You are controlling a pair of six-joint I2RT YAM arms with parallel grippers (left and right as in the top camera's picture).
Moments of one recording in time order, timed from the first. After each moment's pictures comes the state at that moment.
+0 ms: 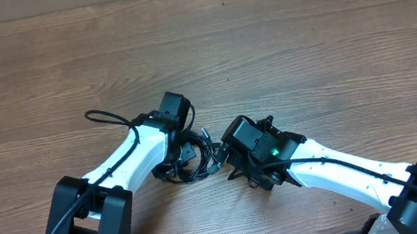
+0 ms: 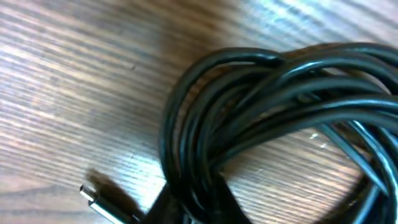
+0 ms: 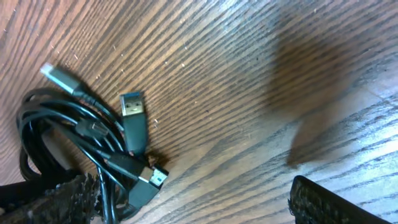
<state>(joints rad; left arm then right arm) -0.42 1.75 0.96 -0.75 -0.06 -0.79 0.81 1.56 0.82 -0.46 -0.03 1.48</state>
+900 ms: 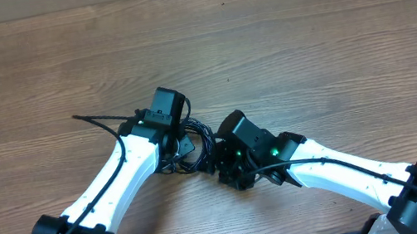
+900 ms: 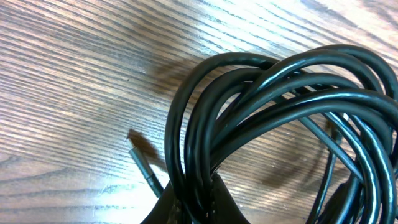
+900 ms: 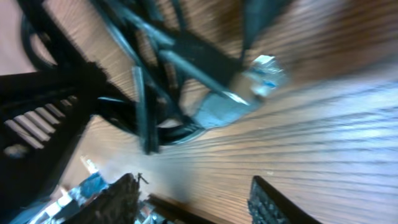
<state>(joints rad) -0.42 1.58 0.97 -0.77 -0.04 -0.79 0.81 1.56 0.82 -0.24 -0.40 1.39</state>
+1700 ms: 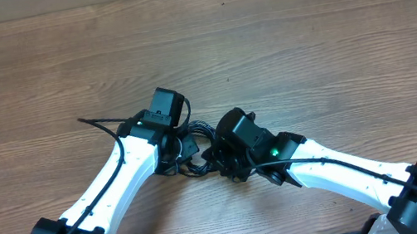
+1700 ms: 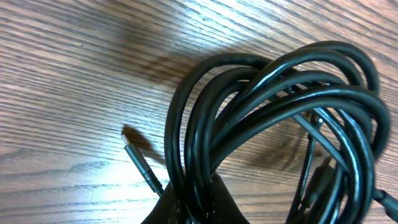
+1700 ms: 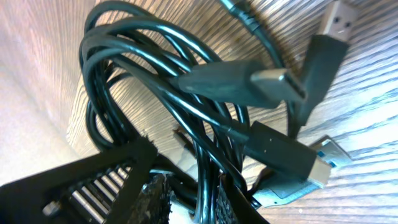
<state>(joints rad) -0.42 1.57 0.97 -0.78 0.10 -0.77 0.81 1.56 0.82 -0.19 -0.22 1.59</state>
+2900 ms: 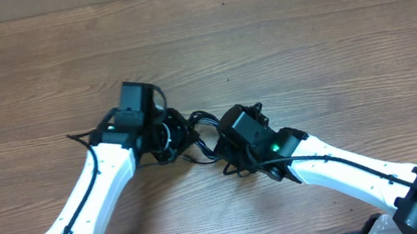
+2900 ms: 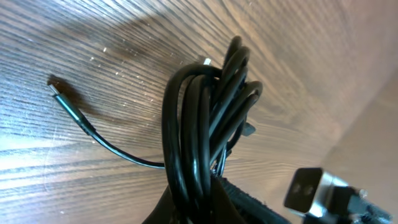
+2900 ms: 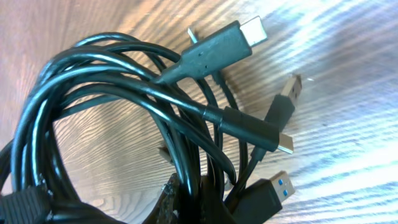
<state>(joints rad) -0.25 1.48 0.96 -0.63 0.54 -1.00 0.80 1.55 0.86 -0.32 -0.05 1.41</state>
